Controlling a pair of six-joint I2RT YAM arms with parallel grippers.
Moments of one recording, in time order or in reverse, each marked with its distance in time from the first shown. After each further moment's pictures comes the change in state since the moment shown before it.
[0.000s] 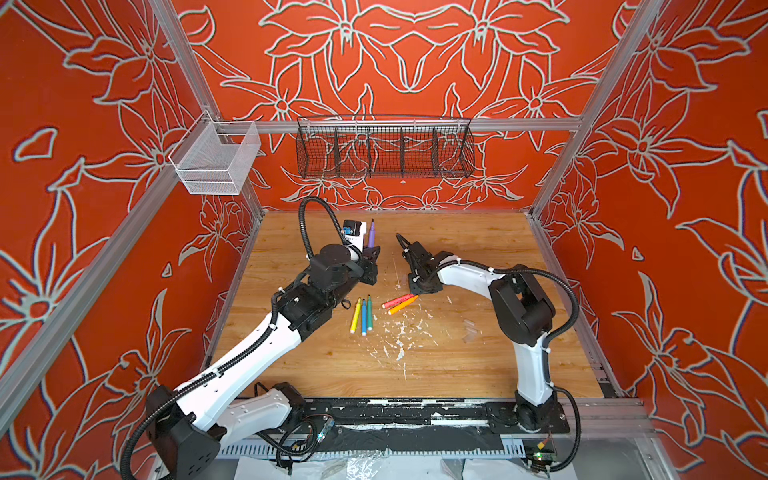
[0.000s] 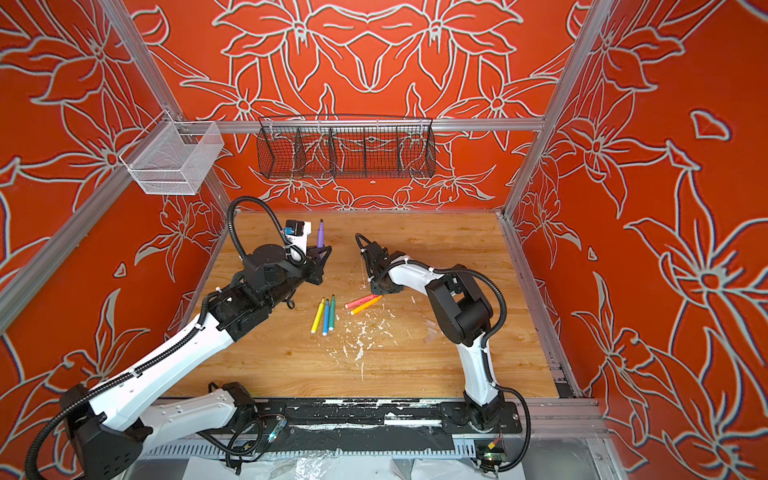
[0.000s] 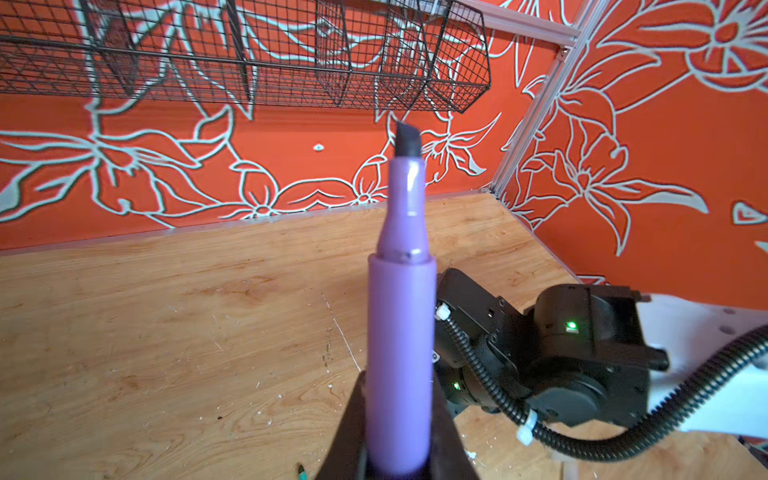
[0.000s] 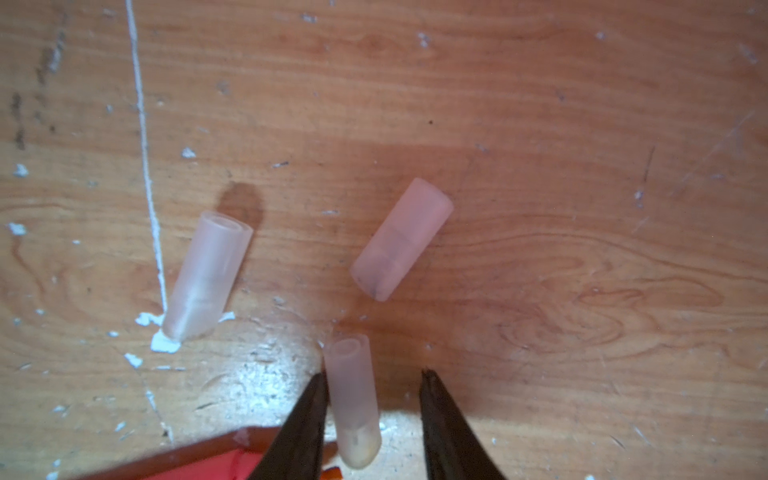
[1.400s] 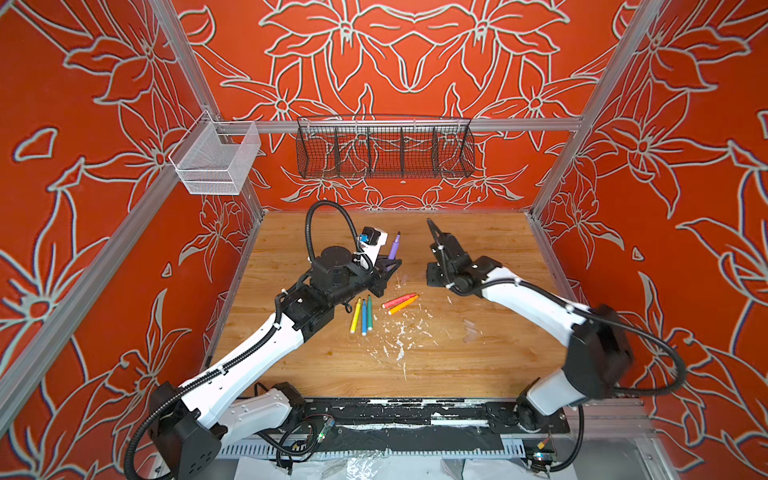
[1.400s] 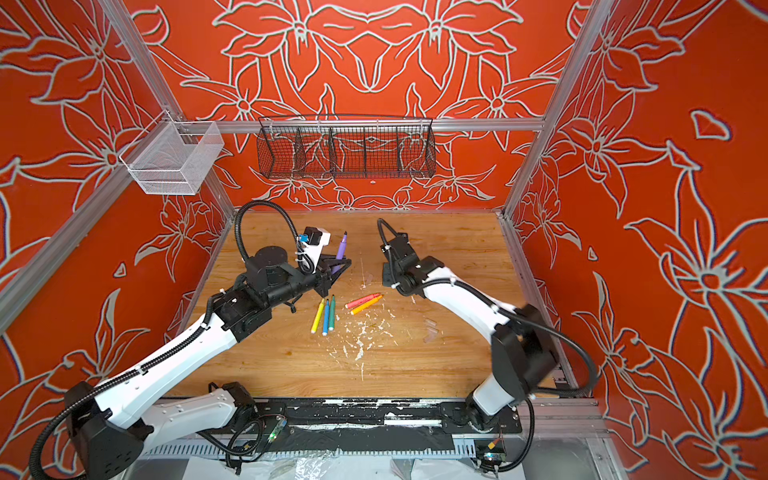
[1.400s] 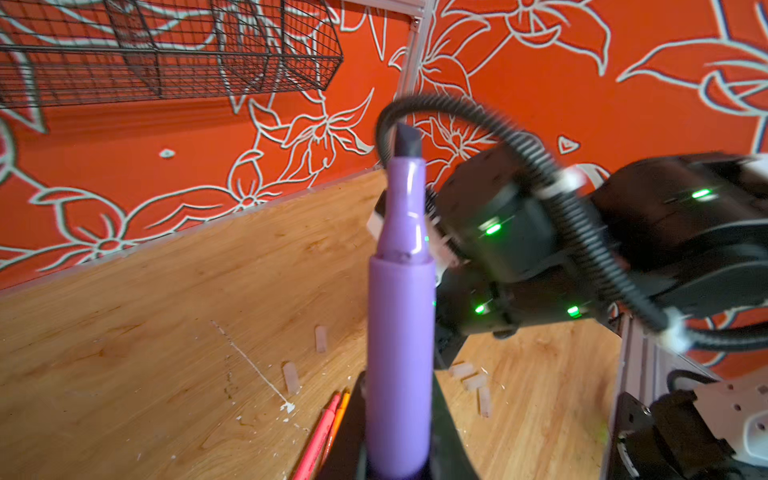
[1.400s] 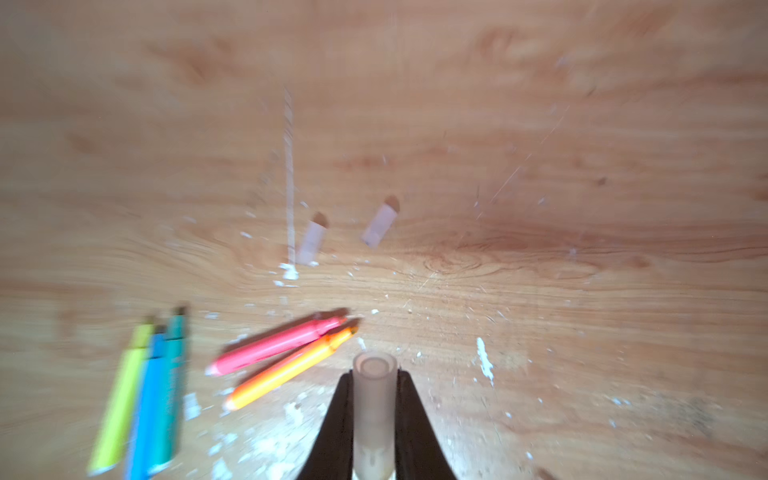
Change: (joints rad) left arm 0.000 0.016 -0.039 0.081 0.380 0.092; right arm -0.001 -0.579 -0.281 0.100 0.017 0.059
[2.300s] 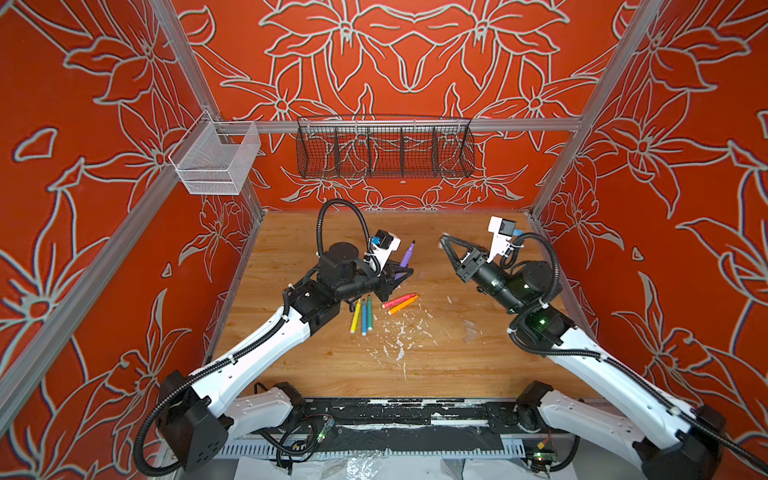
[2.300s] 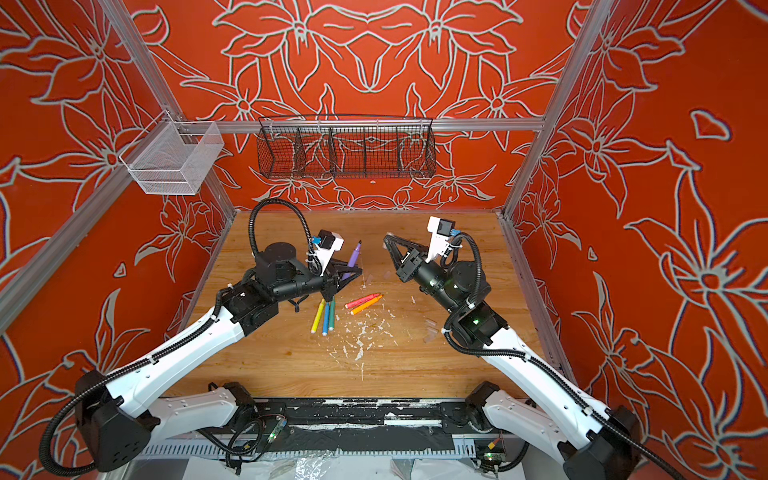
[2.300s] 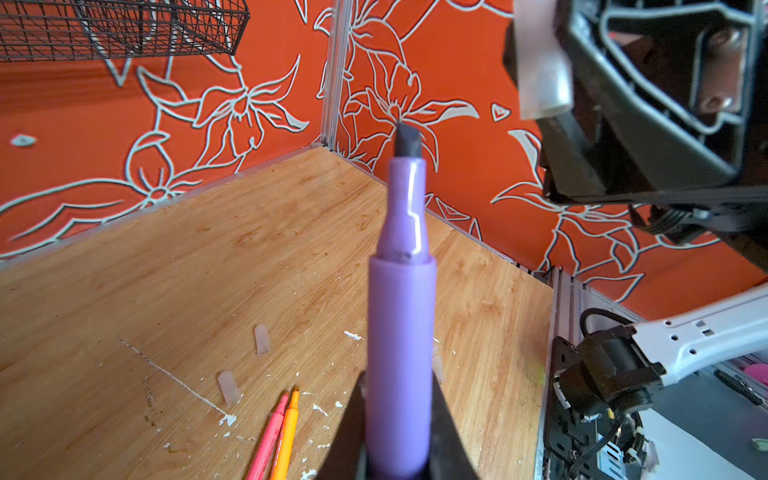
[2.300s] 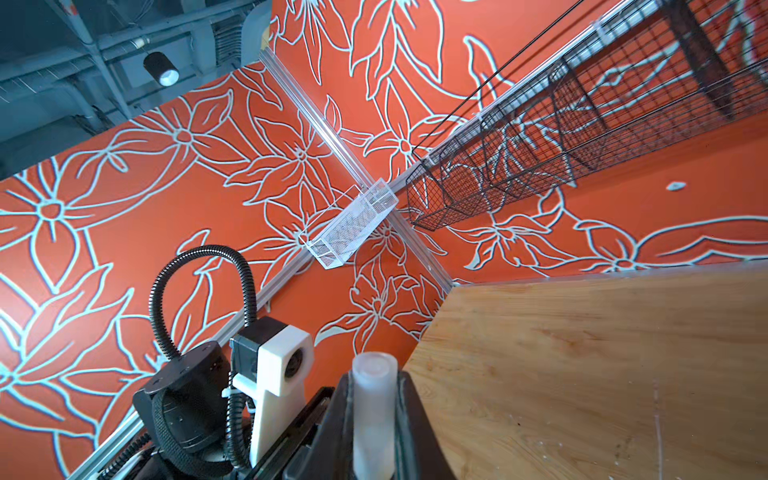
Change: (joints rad) left arm -0.002 0.056 0.029 -0.011 0.184 0.027; right arm 0.001 -0.519 -0.362 0.930 -0.374 0.206
